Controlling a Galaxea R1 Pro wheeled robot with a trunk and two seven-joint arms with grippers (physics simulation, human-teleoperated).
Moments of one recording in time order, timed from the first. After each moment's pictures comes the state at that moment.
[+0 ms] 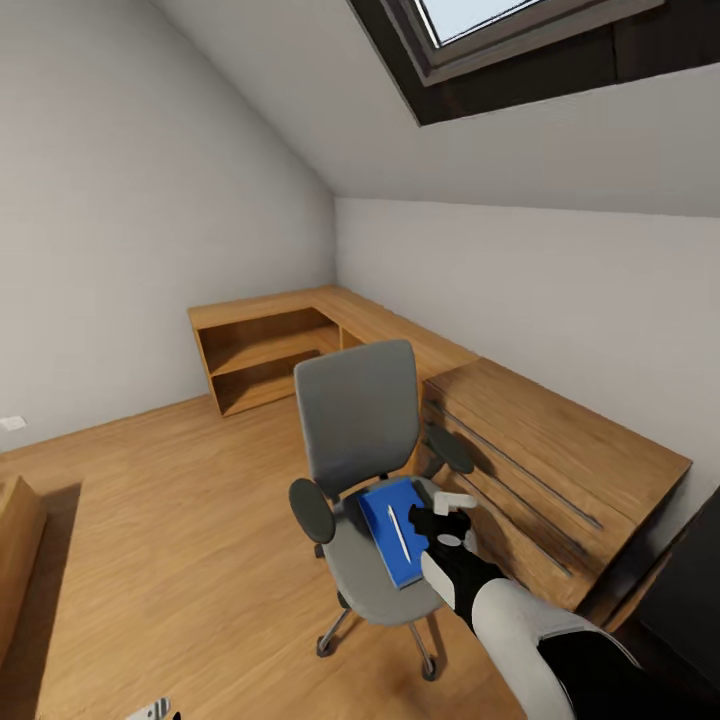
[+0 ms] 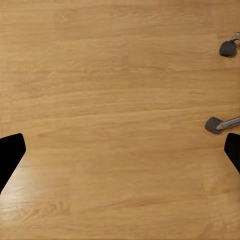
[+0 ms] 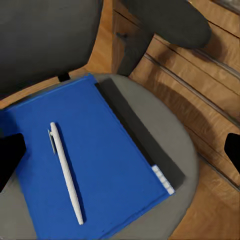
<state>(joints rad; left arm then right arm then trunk) -0.20 0.22 -0.42 -0.39 0.89 -0.33 0.07 -0.85 0.17 0.10 -0.16 -0.09 -0.15 -0.34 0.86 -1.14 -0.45</state>
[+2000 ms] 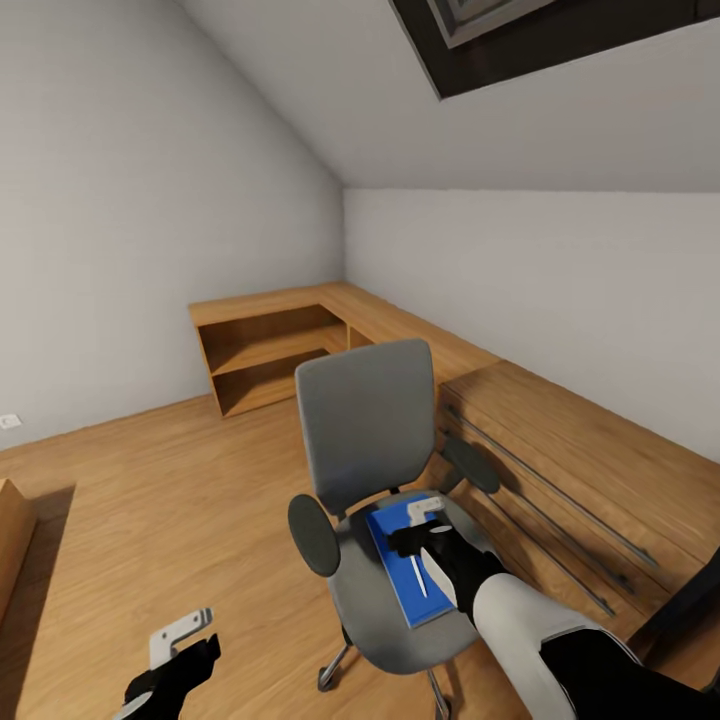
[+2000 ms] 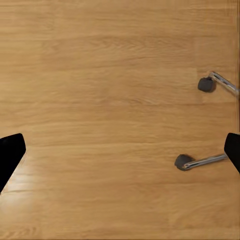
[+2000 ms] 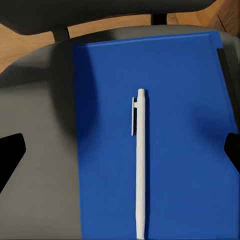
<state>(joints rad) -0.16 0.43 -0.73 -1.36 1.12 0.01 0.89 -0.85 0.17 0.17 -0.22 0.04 0.22 -0.01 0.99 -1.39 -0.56</state>
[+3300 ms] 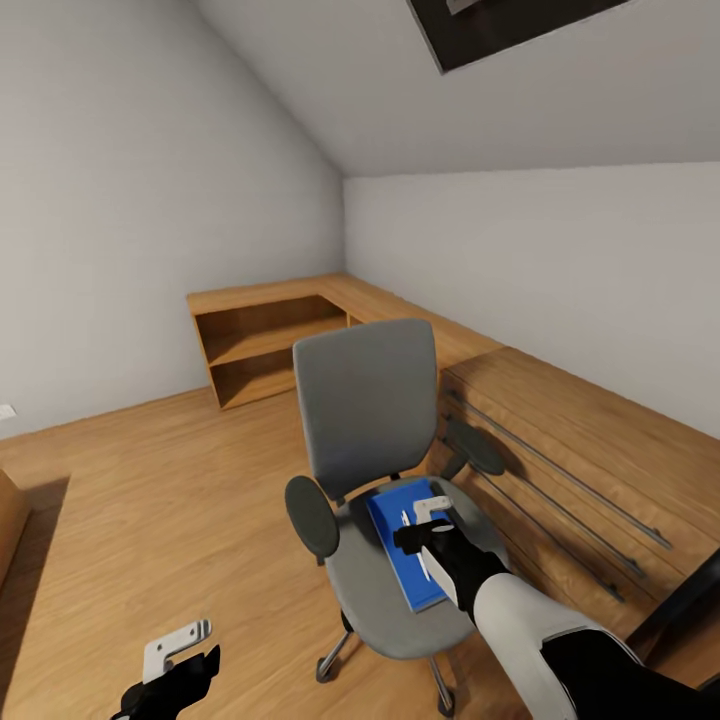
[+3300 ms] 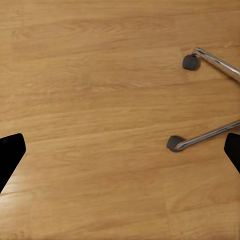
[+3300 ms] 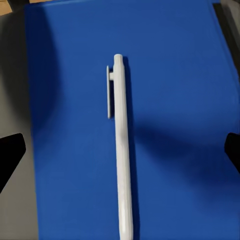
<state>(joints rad) -0.16 0.57 -0.88 -1.50 1.22 -0.04 0.88 -0.85 0.16 0.15 -0.22 0.03 0.22 -0.09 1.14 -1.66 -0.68</state>
